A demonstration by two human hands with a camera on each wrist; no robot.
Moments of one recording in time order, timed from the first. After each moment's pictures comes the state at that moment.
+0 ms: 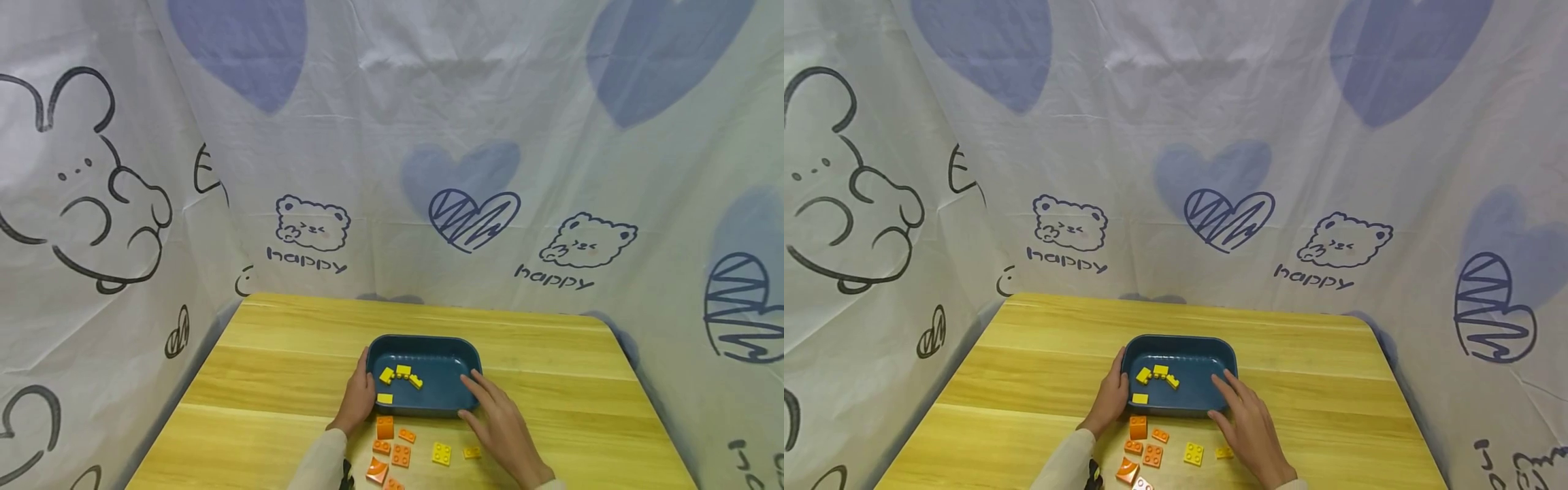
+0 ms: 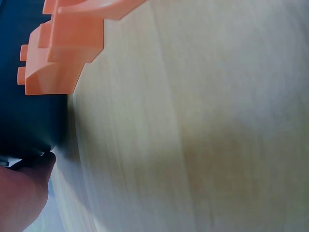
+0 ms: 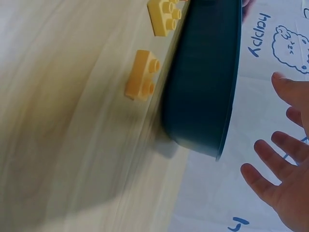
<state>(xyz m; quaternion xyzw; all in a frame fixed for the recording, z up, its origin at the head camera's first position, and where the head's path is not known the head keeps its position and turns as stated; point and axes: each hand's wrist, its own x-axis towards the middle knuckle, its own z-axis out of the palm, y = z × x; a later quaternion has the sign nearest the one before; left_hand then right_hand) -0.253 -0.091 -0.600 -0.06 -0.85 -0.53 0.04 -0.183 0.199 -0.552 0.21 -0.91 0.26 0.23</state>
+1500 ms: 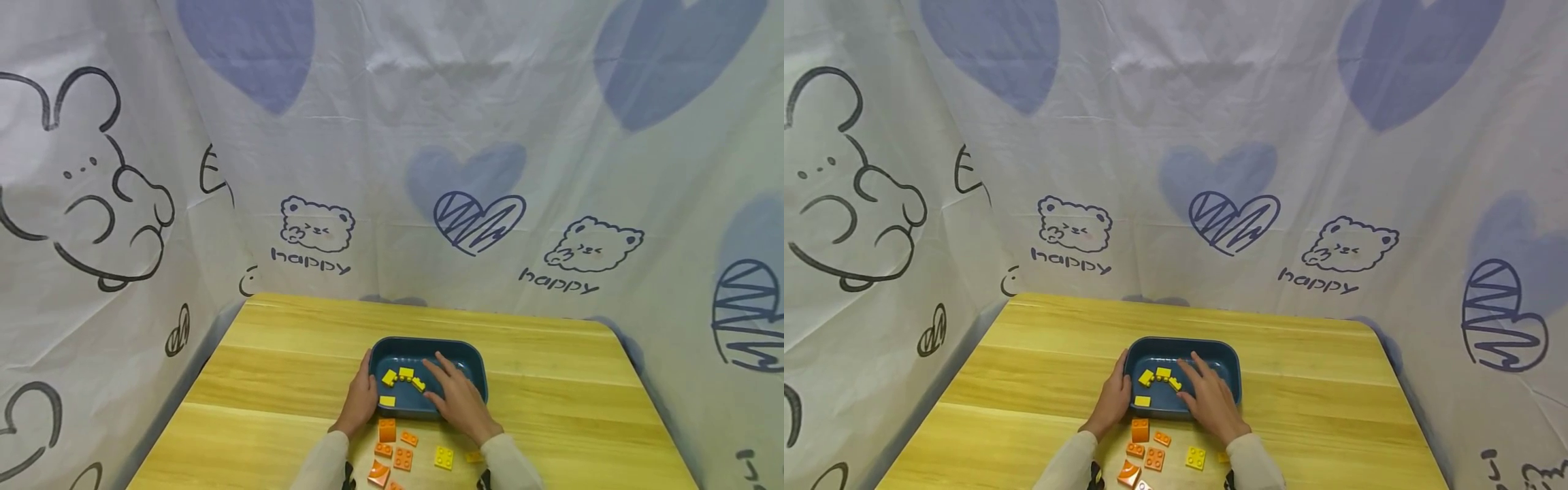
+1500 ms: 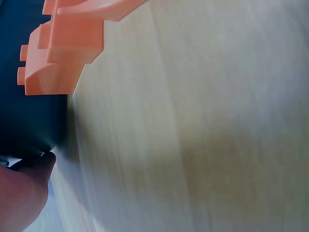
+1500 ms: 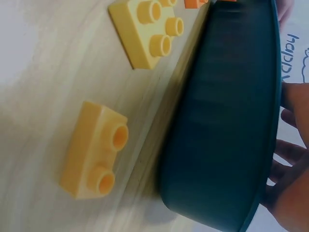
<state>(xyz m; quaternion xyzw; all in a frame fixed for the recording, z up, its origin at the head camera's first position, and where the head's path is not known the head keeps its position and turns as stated) -0.253 -0.092 -0.599 -0.05 -0.84 -0.54 0.03 -0.245 0.141 -0.569 0.23 -0.93 0.27 0.09</state>
